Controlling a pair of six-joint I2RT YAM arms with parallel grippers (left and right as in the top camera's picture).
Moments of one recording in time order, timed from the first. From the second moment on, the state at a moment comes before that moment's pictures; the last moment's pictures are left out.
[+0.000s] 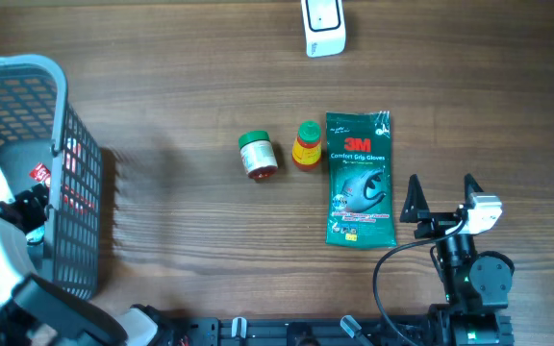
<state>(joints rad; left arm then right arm) 0.87 1.49 0.89 -0.48 -0.01 0.32 0.01 0.03 0.01 0.00 -0.04 0.14</state>
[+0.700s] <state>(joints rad) 0.94 1.62 0.89 -0.40 0.04 0.34 0.01 0.03 0.01 0.00 -0.04 0.14</state>
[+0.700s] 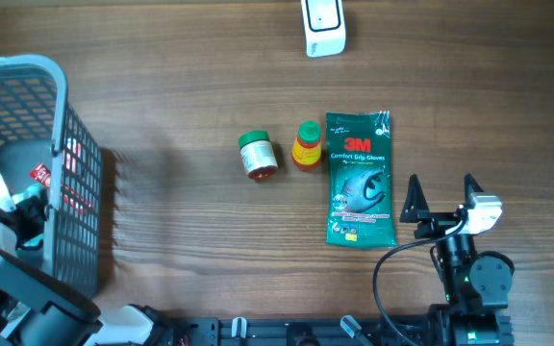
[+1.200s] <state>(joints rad) 0.94 1.55 0.90 -0.32 0.04 0.32 0.01 0.03 0.01 0.00 -0.04 0.14</state>
